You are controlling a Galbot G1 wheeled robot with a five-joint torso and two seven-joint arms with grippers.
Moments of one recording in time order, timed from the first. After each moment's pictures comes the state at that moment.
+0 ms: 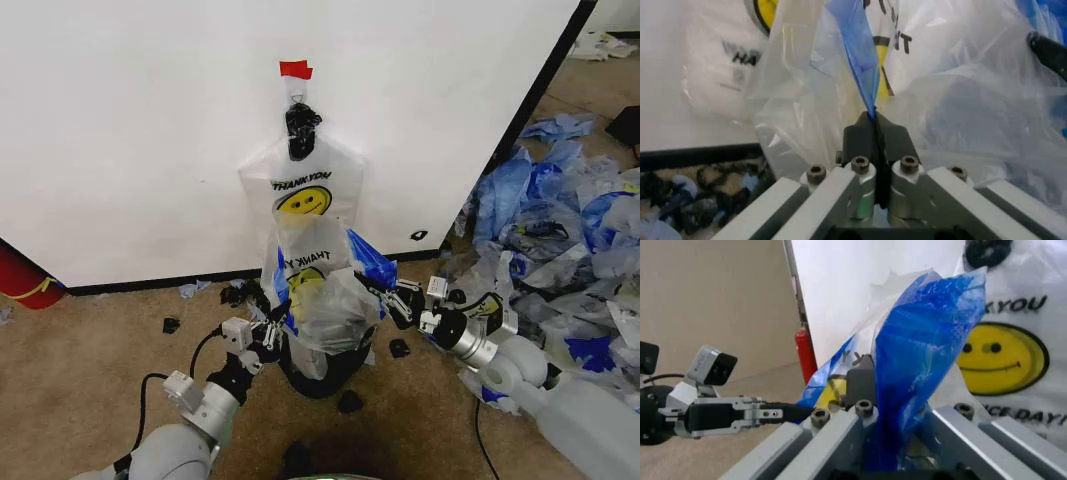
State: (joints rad) left arm 1.22 -0.64 0.14 -2.19 -0.85 -0.32 -0.32; right arm -1.00 0.68 0.03 1.85 0.96 0.38 -0.61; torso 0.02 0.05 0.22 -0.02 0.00
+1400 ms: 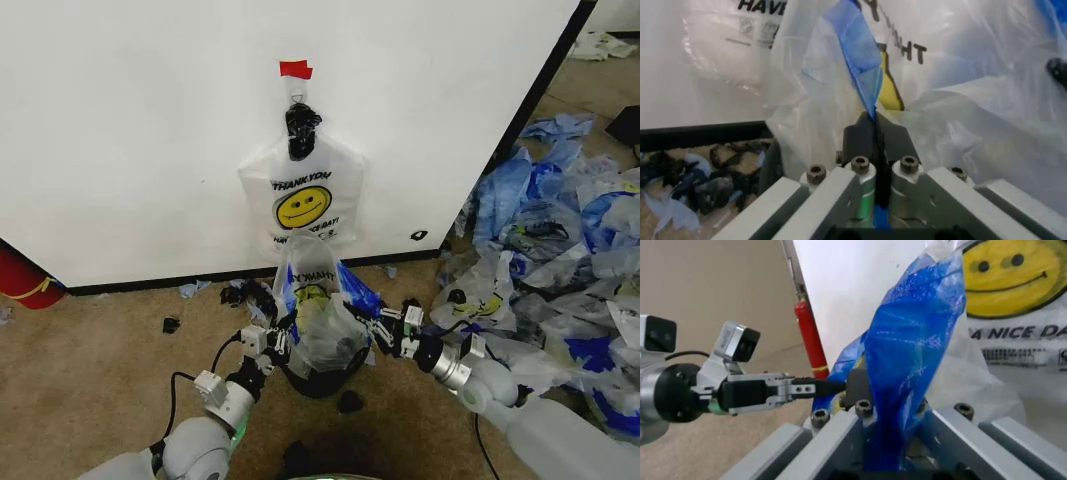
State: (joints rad) left arm 1.06 -0.68 0.32 -2.00 -0.81 -0.38 -0.34; right arm -0.99 0.78 -0.07 1.70 0.89 0.43 -0.64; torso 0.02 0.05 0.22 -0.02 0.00
